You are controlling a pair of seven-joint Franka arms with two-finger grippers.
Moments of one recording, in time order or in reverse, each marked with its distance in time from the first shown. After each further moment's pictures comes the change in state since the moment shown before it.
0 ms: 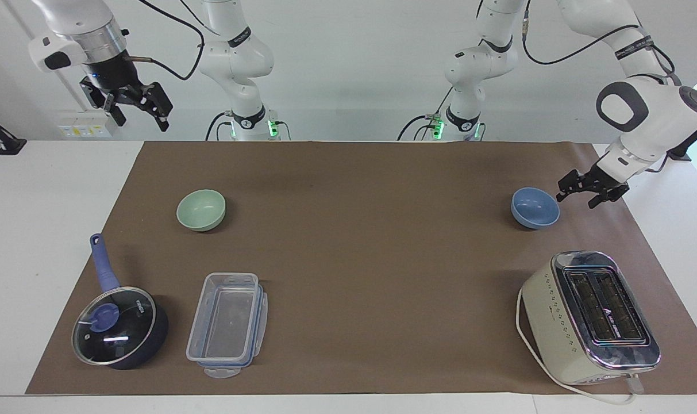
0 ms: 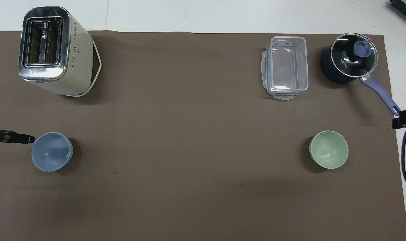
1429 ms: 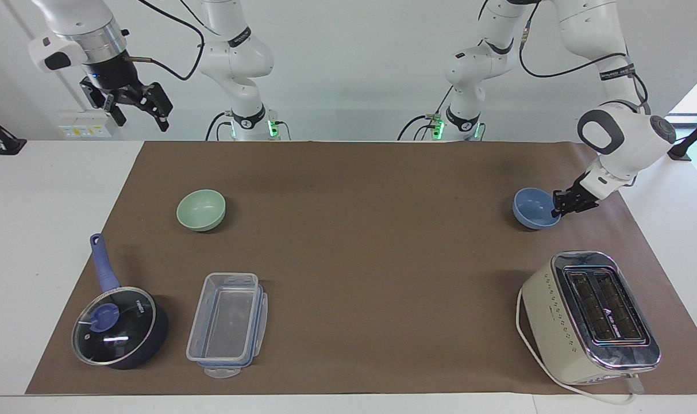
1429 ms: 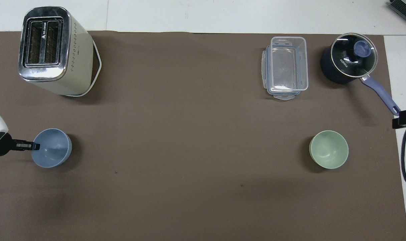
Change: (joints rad) left arm 0.028 0.037 -0.001 -0.136 -0.037 0.166 0.008; right arm 0.000 0.000 0.000 -0.001 0.000 0.000 0.000
